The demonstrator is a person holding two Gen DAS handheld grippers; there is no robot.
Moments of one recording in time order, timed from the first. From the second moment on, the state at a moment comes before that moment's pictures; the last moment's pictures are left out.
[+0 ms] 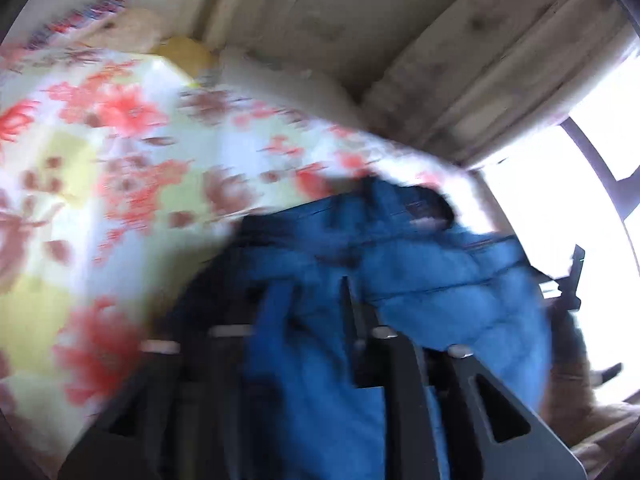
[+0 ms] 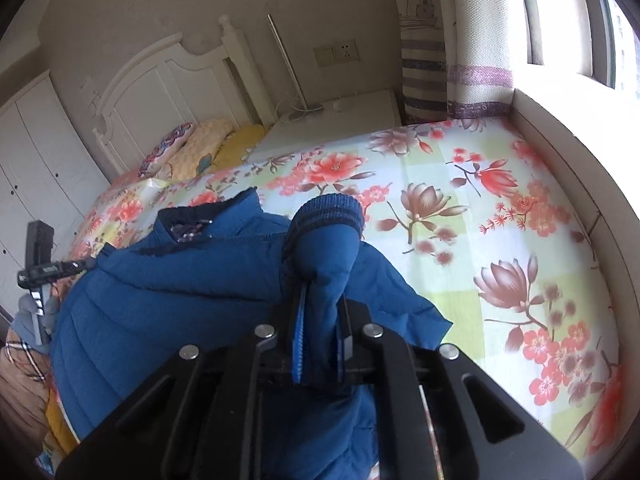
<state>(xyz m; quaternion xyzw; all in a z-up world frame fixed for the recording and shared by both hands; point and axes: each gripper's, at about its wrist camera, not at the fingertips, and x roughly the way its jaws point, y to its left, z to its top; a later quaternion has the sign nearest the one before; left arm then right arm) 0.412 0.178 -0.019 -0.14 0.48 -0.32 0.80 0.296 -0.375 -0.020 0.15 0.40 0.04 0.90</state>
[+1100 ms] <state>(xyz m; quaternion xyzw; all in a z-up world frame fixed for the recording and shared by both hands) 0.470 0.153 -0.051 -0.12 0.51 -0.19 0.83 0.394 -0.379 -0.055 0.17 0.47 -0.02 0.87</state>
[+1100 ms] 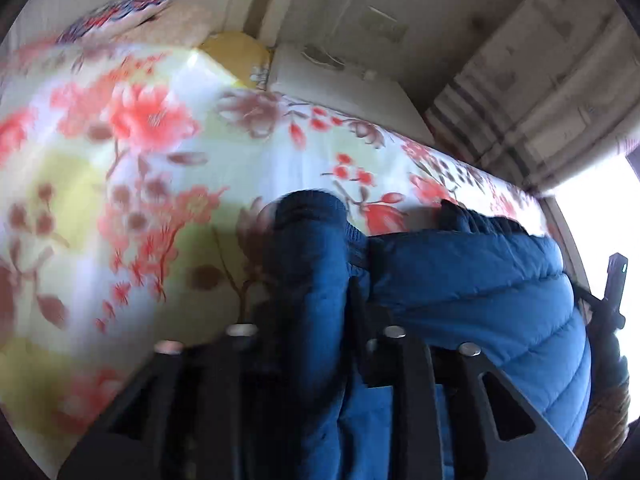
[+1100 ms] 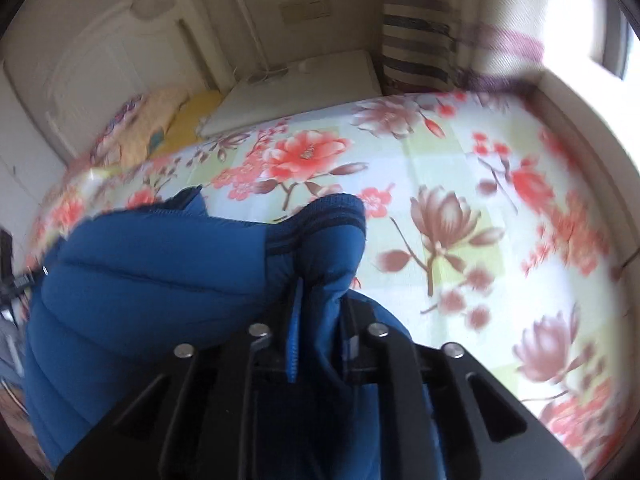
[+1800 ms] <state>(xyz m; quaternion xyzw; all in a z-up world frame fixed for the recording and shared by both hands) 0.453 0.032 -0.043 0.03 0.49 -0.20 0.85 0.429 -0.257 -0.036 0.06 0.47 0.10 0.87</state>
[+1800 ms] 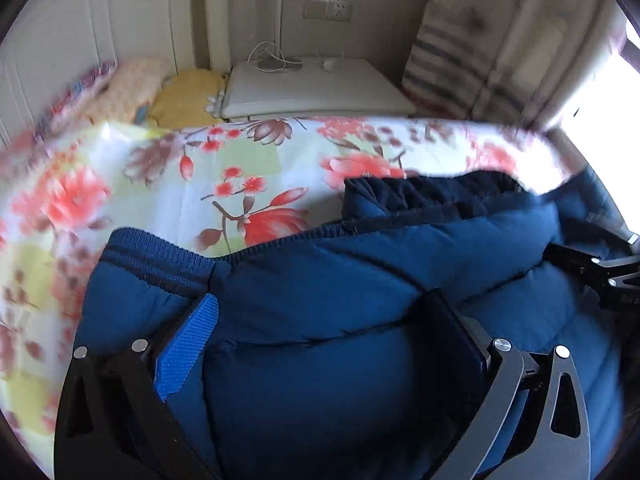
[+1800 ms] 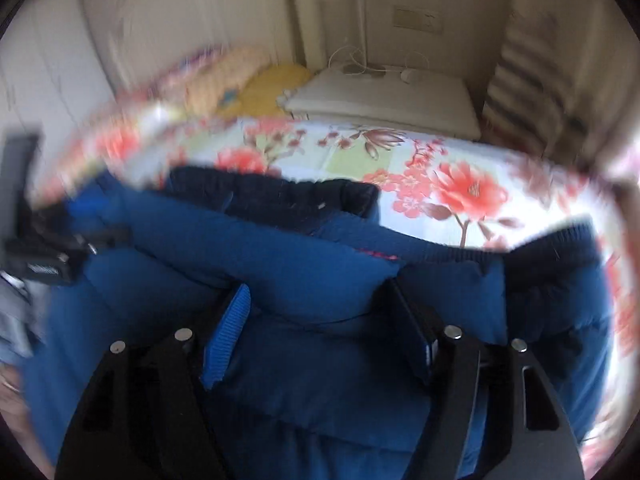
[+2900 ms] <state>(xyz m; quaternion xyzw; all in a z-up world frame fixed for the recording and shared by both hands) 0.432 0.042 -0.007 -0.04 0.47 -0.16 0.87 0.397 -0.261 -0.006 0.09 0.45 0.04 0.89</state>
